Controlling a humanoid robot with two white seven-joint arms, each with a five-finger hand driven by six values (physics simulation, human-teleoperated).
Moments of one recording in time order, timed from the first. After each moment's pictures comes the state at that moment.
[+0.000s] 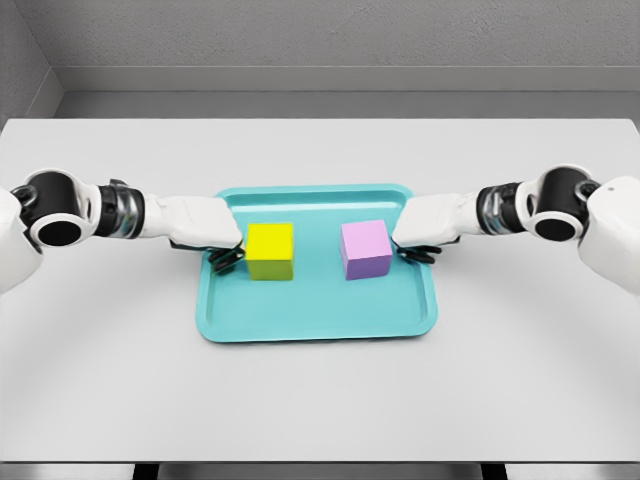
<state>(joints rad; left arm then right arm) -0.85 0.69 -0.96 -1.38 -0.50 -0.61 -0.61 -0.91 -0.63 1.04 -1.31 0.60 -0.60 0.59</state>
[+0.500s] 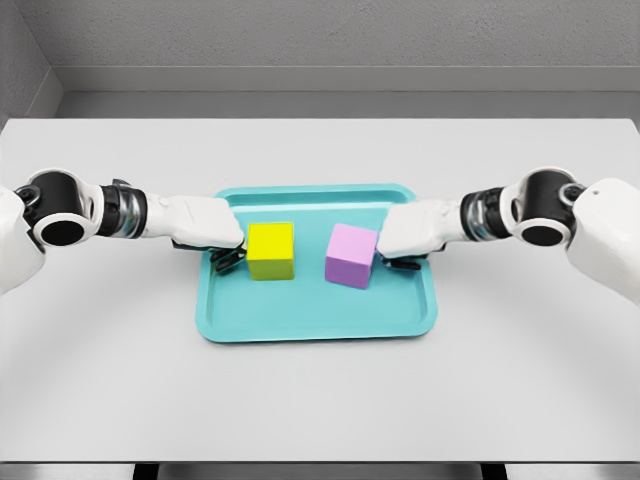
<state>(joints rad) -0.85 0.68 -0.96 -1.37 -0.50 -0.61 -0.61 -0.92 -0.63 1.07 -1.39 0.60 -0.61 0.60</state>
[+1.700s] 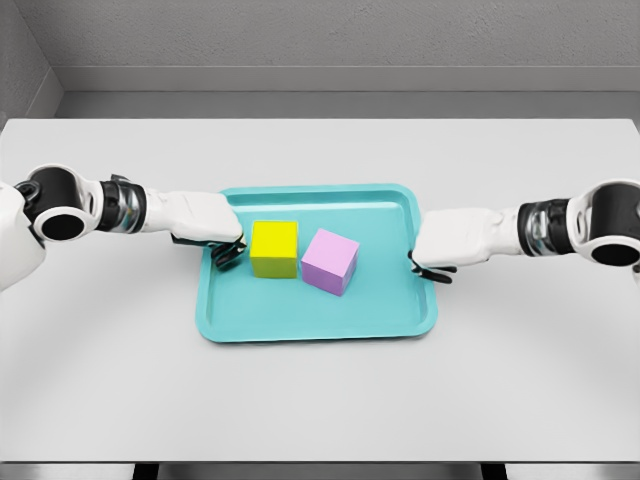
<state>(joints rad) -0.86 0.67 -0.96 -1.33 -0.47 -0.61 -0.62 -0.81 -0.82 0.94 -1.61 0.53 -0.61 0.61</state>
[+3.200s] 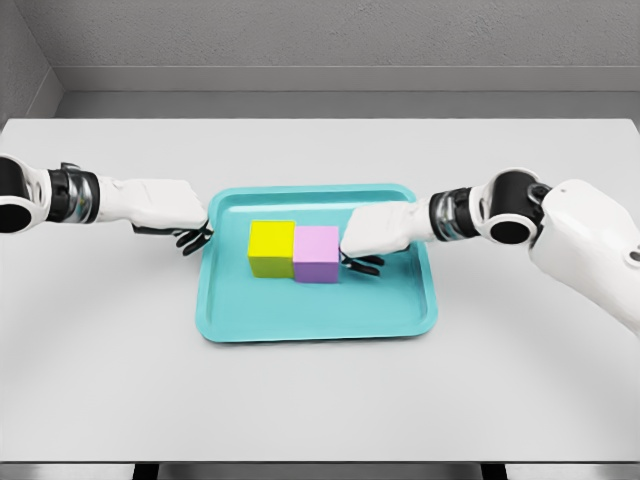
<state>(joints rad) -0.88 0.79 -0.95 -1.38 -0.39 -0.61 -0.61 -0.90 -0.52 1.02 -1.33 0.53 -0.61 0.61</state>
